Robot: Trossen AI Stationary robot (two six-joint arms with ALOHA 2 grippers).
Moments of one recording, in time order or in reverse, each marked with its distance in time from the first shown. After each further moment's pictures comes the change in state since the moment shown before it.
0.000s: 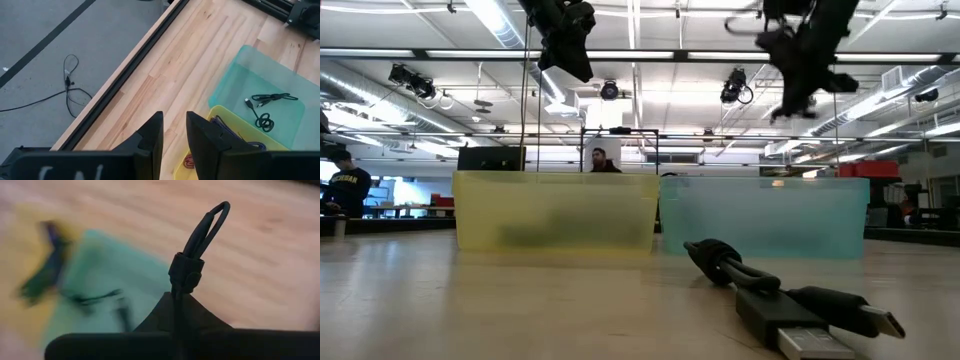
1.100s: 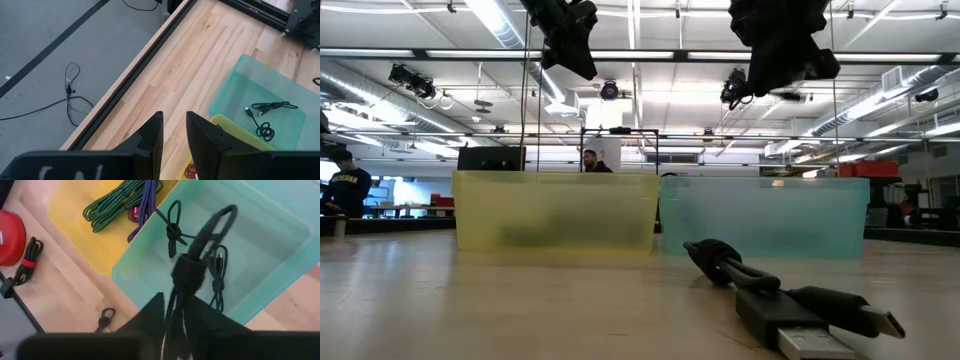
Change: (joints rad) left arm 0.000 0.000 0.000 0.044 -0.002 0.000; right arm 0.573 0.206 0.046 0.181 0.070 0.283
